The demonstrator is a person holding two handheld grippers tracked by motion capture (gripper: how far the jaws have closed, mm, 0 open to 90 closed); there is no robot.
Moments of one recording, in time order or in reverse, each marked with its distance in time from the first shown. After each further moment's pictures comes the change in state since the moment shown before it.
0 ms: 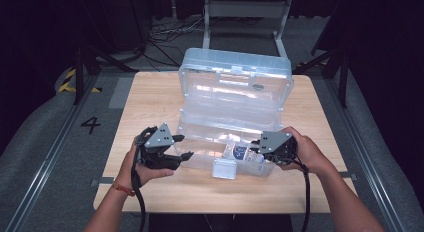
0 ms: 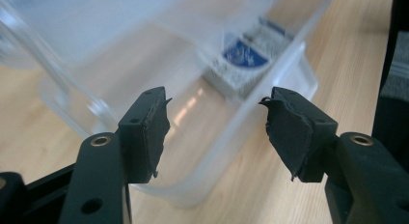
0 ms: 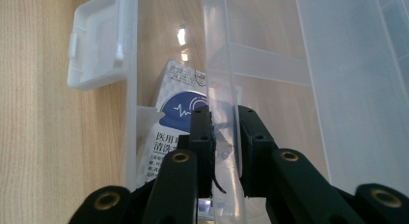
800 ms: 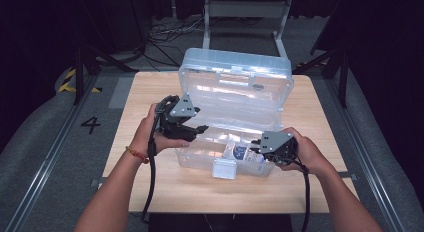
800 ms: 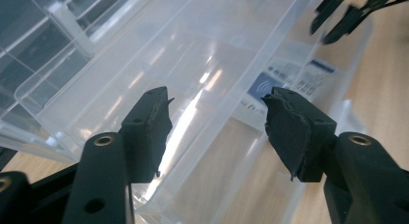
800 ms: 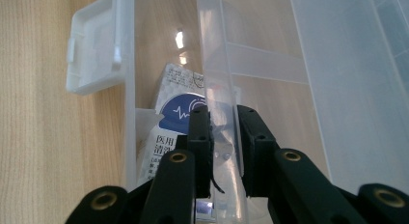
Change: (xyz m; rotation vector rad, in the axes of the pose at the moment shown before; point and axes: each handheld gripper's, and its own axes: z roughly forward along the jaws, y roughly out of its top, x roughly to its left) left arm 0.026 0.072 0.035 0.112 0.049 0.167; right arm 0.001 -0.002 0.000 -0.017 -0.005 0.030
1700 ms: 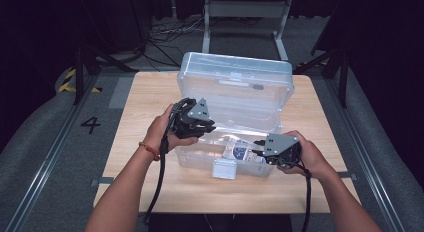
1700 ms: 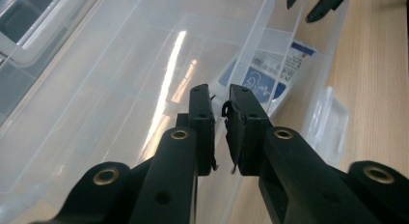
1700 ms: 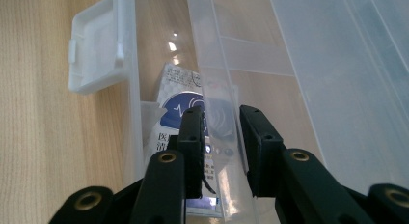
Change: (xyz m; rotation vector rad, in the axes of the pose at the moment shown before) left arm -0.009 0.013 0.022 0.060 -0.130 0.106; right arm 0.007 -0.009 -0.006 -0.026 -0.035 0.023
